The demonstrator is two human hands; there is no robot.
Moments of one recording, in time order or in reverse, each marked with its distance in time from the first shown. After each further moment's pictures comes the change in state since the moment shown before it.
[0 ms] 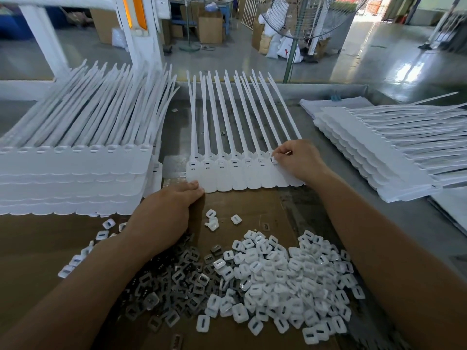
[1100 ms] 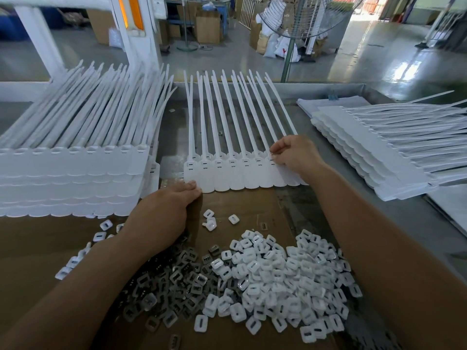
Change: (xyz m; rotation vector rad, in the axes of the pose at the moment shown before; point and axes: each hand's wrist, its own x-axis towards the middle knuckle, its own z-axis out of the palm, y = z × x) left_hand -0.004 0.002 -0.003 0.010 -0.012 -0.014; right_hand 0.005 -0.005 -0.003 0.158 0.016 0.118
